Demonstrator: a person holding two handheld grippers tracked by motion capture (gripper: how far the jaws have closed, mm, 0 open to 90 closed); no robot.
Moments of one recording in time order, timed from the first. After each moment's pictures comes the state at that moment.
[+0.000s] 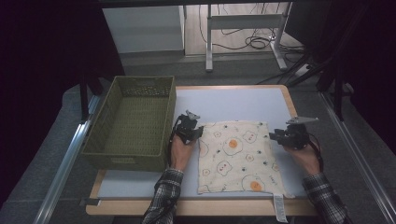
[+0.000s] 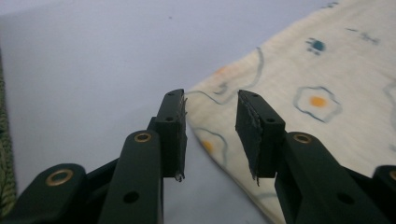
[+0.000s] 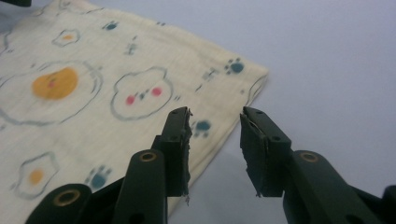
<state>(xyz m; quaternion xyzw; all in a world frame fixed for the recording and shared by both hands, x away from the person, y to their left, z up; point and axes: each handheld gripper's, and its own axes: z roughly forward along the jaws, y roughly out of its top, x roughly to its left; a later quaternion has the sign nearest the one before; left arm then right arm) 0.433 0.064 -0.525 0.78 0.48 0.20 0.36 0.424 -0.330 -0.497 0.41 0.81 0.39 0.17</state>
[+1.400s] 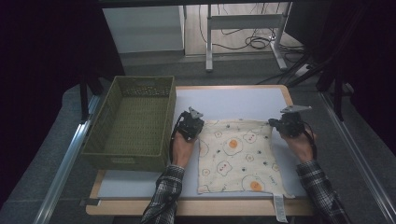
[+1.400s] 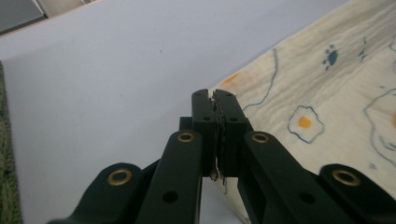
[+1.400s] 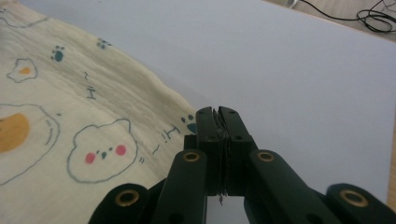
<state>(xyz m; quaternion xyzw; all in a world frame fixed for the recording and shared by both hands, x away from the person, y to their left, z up) 0.425 0.058 -0.508 0.78 0.44 0.22 0.38 0.451 -0.316 -0.481 0.40 0.81 0.37 0.22</state>
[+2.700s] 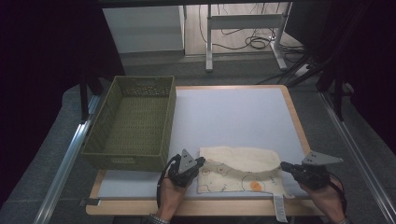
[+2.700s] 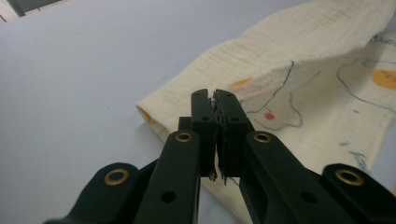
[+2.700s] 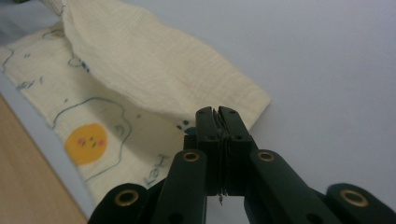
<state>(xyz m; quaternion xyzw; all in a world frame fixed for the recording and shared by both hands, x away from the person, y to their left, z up) 0.265 0.069 -0.518 0.80 0.34 0.22 0.45 0.285 -0.347 -0.488 0.34 0.83 0.41 0.18</state>
